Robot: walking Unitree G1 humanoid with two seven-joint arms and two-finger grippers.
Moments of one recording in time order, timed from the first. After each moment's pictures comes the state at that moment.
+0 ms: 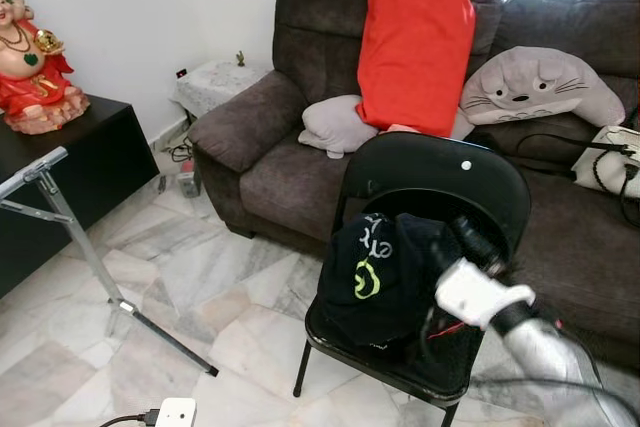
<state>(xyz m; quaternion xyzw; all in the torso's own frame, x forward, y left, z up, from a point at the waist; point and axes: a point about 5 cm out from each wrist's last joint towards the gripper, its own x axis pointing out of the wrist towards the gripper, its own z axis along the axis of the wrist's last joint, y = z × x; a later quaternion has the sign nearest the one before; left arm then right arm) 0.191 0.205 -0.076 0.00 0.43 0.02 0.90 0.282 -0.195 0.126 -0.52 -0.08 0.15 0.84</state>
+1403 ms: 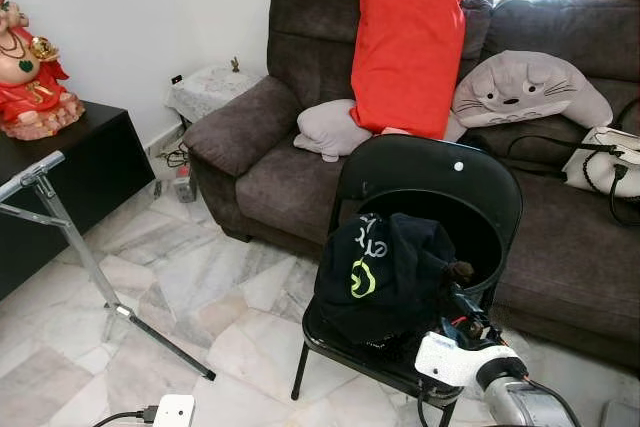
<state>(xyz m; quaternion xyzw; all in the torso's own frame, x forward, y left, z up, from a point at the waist) 0.193 0.208 -0.074 0.00 0.43 0.02 0.90 0.268 -0.210 0.049 -0.66 0.07 0.11 0.74</state>
